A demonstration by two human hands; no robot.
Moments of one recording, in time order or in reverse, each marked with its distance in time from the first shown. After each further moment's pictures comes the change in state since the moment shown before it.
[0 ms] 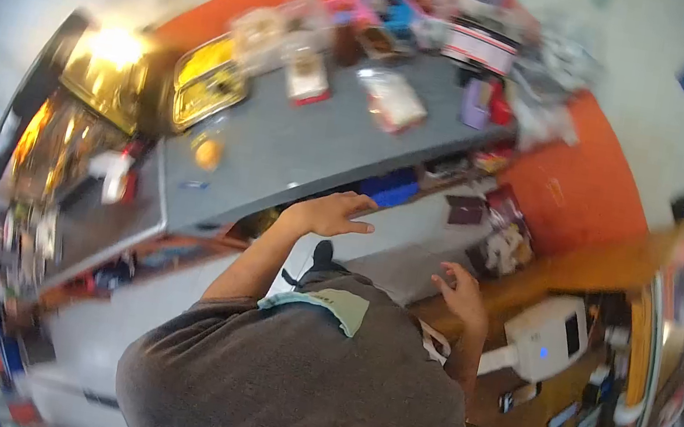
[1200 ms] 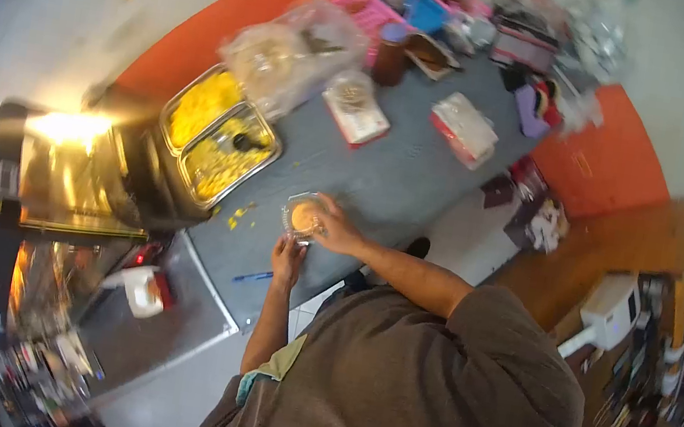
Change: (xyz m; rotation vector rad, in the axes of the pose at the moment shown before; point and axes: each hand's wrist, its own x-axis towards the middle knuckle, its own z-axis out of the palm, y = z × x) left_hand -0.090 -0.439 -0.063 -1.554 0.812 -0.344; right_hand 0.327 -0.277 0.378 0.000 0.011 -0.678
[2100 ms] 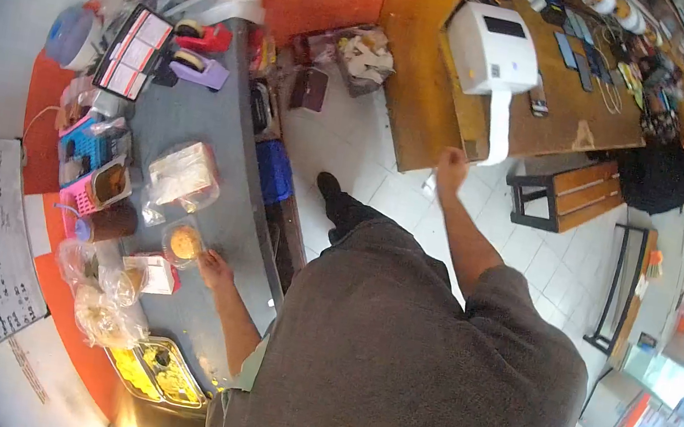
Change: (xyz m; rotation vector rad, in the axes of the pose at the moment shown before) left_hand 0.183 -0.118 0.230 0.175 -0.066 -0.155; right_hand -0.521 0.139 -0.185 -0.287 1.948 1.328
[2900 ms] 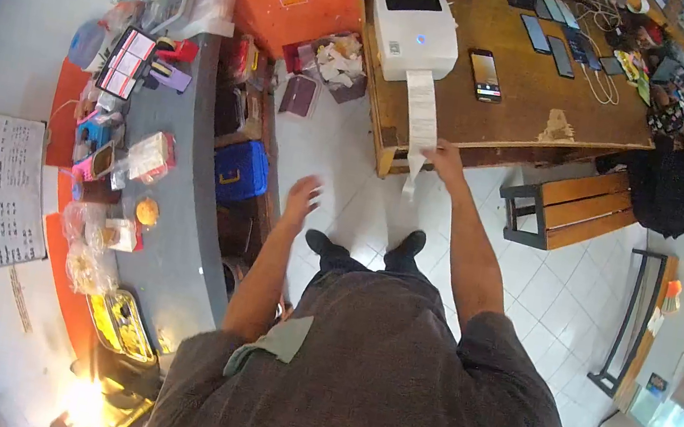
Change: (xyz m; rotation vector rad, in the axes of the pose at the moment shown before) left_hand -0.342 -0.265 0.160 1.001 -0.810 -0.316; right_hand 0.143 0.074 -0.149 0.194 -0.766 0.117
